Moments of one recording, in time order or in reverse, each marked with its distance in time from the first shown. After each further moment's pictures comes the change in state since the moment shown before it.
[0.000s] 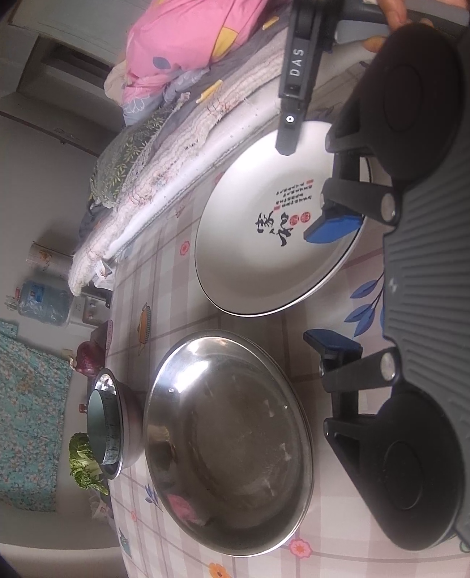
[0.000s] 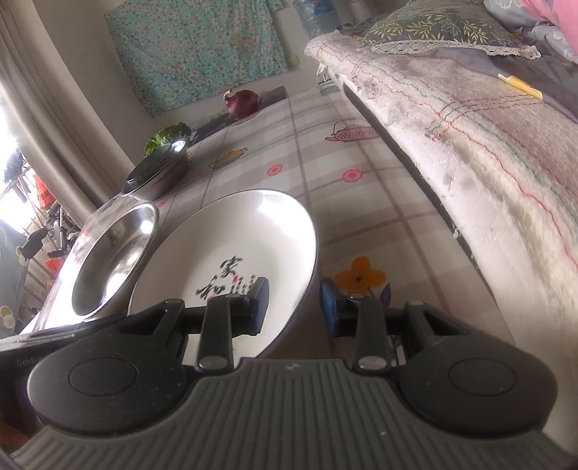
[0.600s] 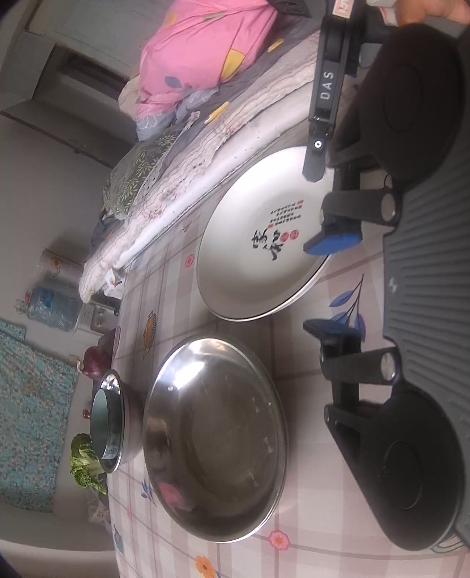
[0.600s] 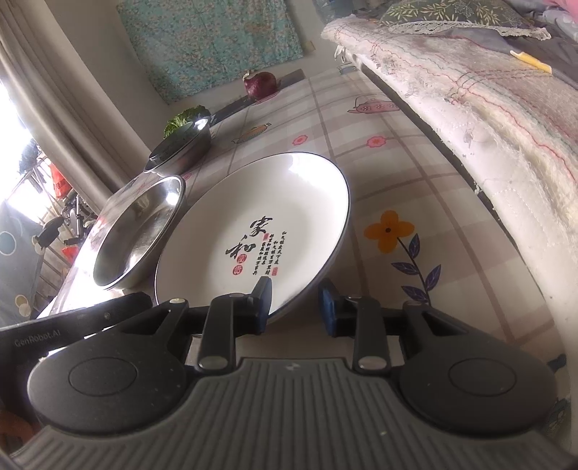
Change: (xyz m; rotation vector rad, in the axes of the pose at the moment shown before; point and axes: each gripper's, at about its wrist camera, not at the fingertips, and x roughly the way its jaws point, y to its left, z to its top) left arm -0.029 0.007 -0.013 -0.030 -0.041 -0.059; right arm -0.014 0.015 -0.027 -0.005 0.043 0.052
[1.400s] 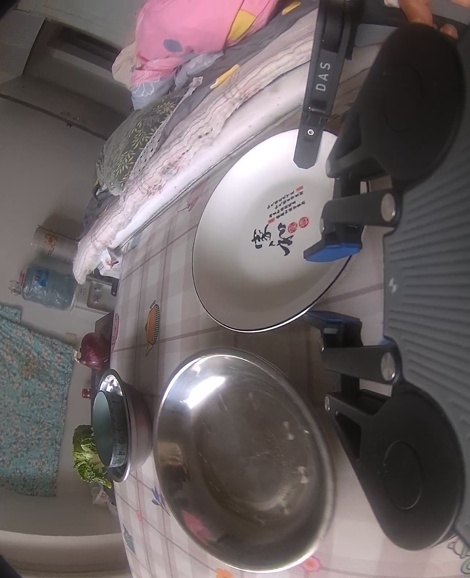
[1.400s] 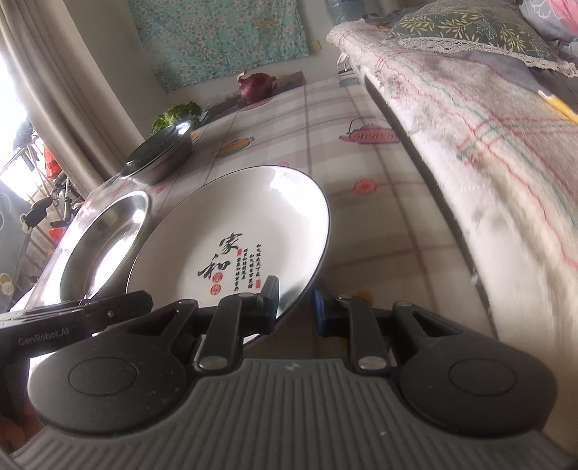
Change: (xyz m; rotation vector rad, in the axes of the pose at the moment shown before) left arm 0.044 -0.026 0.022 -0.003 0.021 0.105; right arm 0.030 -0.016 0.044 -0.083 0.022 -0.021
